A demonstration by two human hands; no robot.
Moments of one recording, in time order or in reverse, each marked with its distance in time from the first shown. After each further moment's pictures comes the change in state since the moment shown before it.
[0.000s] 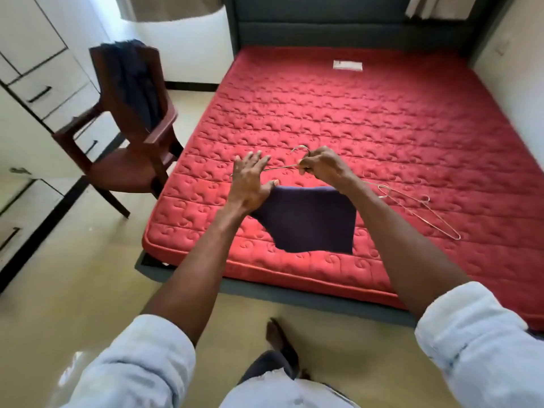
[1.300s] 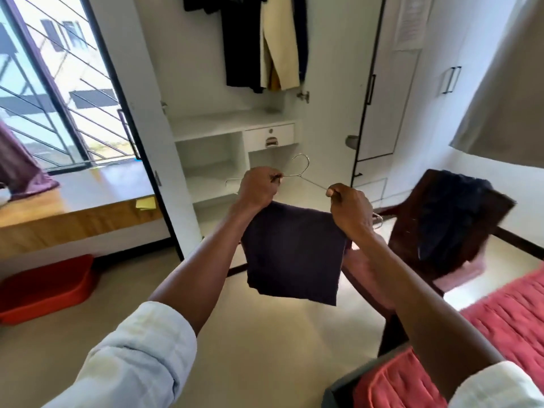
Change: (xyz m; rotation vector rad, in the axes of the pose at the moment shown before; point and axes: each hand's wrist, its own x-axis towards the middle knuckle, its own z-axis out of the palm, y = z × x) left_hand -0.126 -0.485 -0.600 0.307 0.732 -0.639; right_hand 0.142 -0.513 0.583 -0.215 -0.114 -0.865
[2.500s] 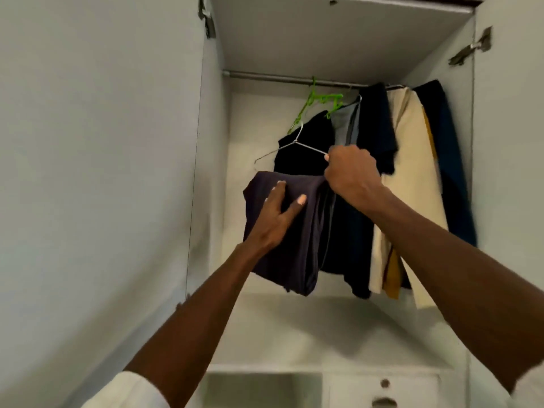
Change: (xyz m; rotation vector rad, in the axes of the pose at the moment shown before) left_hand 0.661 -0.285 -0.127 -0.301 0.382 0.155; right_hand 0.740 -0.338 0.217 -0.184 0.429 -0.714
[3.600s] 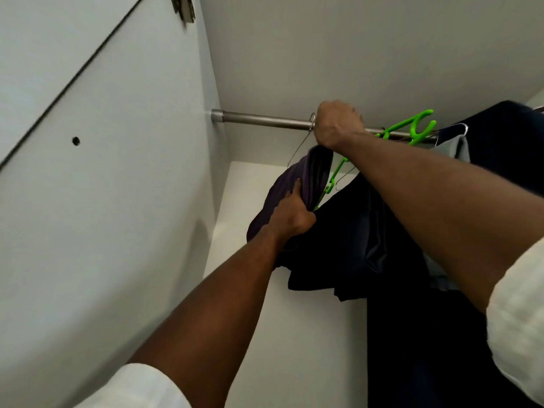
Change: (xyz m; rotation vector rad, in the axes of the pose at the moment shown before) left_hand 0.462 -0.158 -0.021 0.448 0.143 0.113; right_hand 0.423 0.003 0.226 -0.078 0.378 0.018
